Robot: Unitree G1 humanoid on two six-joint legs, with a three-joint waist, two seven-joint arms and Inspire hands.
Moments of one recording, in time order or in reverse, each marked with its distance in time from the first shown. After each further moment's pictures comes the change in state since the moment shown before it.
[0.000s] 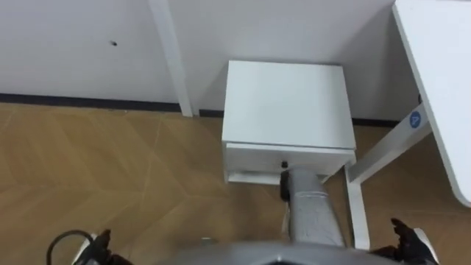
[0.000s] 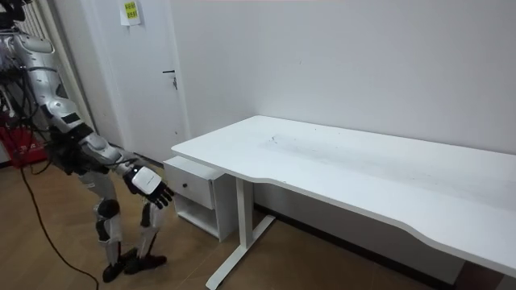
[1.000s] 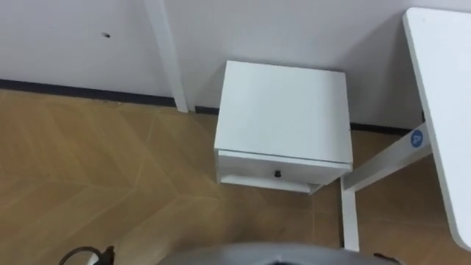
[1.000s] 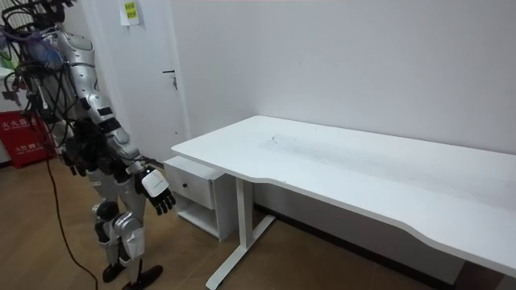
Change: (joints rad) left arm 0.010 -0.081 0.028 0.004 -0.018 0.035 0.051; right arm -0.042 0.074 -0.026 0.166 0.081 0.087 0.052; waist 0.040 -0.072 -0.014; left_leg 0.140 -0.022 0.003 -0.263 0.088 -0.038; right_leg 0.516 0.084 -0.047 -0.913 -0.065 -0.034
